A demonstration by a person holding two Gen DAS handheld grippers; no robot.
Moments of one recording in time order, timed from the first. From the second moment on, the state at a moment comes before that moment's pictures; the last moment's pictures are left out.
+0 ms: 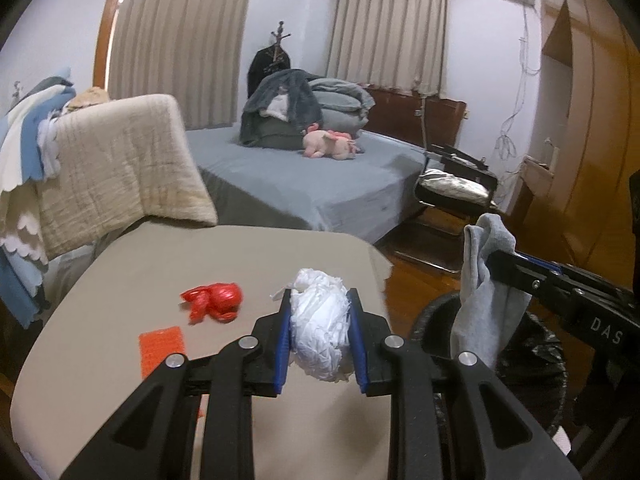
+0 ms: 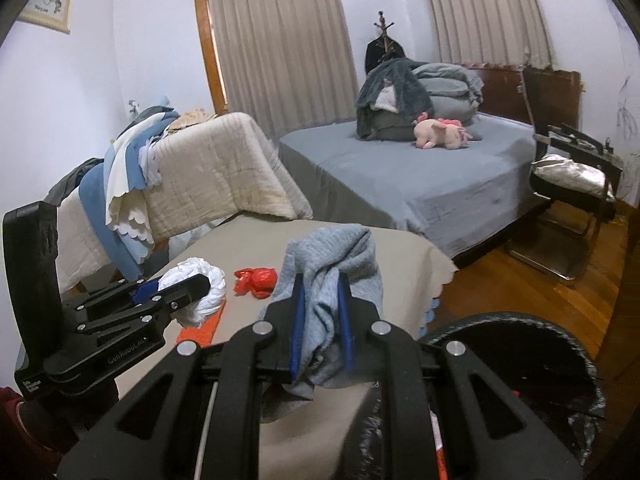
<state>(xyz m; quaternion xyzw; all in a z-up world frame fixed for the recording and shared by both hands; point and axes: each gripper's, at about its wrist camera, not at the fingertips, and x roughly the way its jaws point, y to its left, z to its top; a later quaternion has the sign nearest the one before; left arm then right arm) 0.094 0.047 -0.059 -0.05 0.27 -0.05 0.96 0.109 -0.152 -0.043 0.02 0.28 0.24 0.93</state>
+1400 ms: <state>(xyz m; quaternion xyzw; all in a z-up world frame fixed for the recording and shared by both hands) 0.130 -0.125 -0.097 0.01 0.30 -0.23 0.93 0.087 -0.328 -0.099 0.04 0.32 0.03 0.95</state>
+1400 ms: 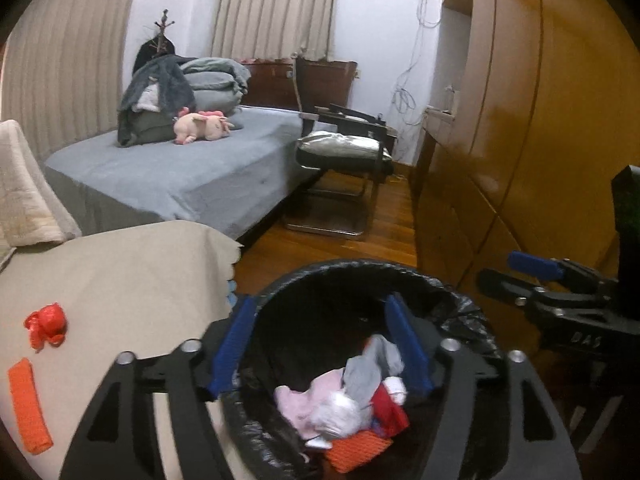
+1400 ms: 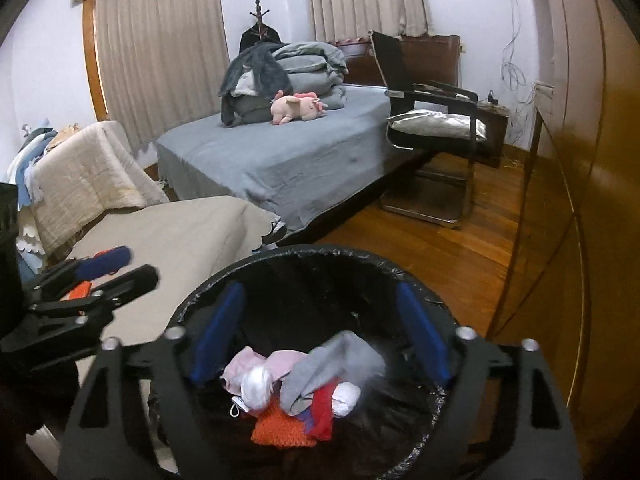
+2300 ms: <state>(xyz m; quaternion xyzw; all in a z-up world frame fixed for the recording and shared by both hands) 0.103 0.025 -0.062 -0.03 0.26 -0.06 0.96 0.110 -0.224 -0.057 0.03 0.29 0.09 0.95</state>
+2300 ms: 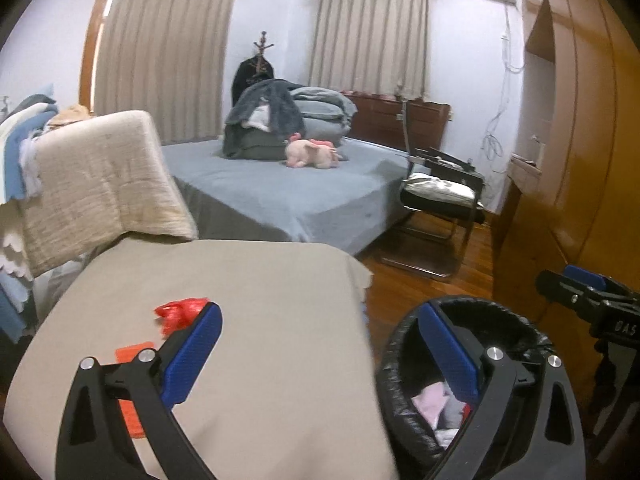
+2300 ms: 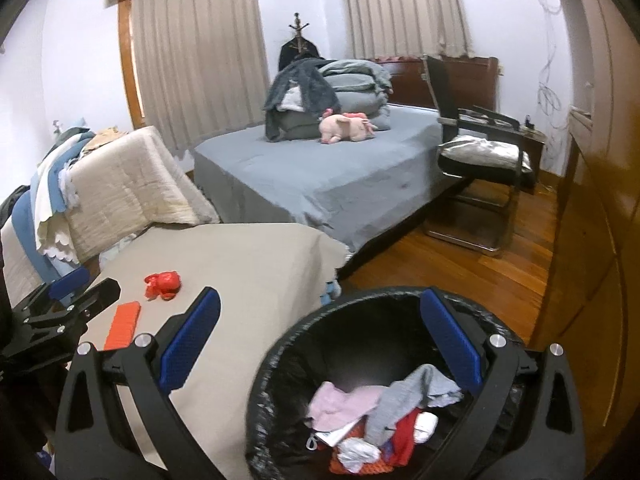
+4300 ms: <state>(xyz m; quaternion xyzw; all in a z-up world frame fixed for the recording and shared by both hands) 0.153 0.199 -0.217 -0.10 0.41 0.08 0.90 0.225 -0.009 -0.176 -0.02 0.37 0.21 0.91</state>
